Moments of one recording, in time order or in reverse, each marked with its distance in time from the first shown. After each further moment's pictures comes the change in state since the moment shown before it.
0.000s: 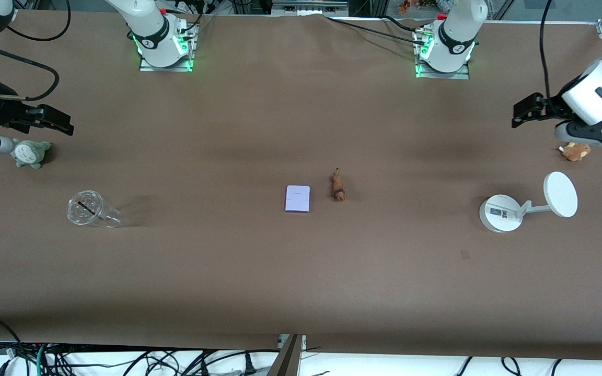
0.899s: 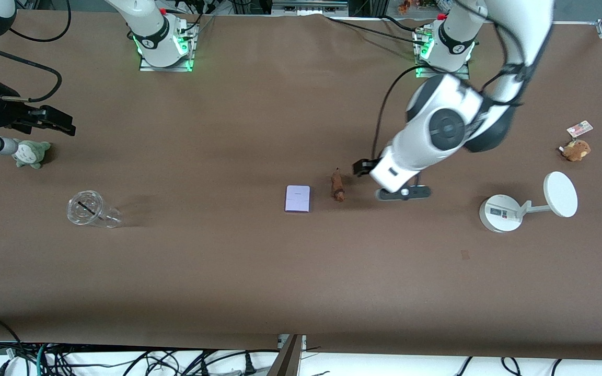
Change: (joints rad) left arm -0.224 0.473 -0.270 -0.011 0.014 0.515 -0.692; right arm 0.001 0.006 0.003 0.002 0.000 -0.004 0.000
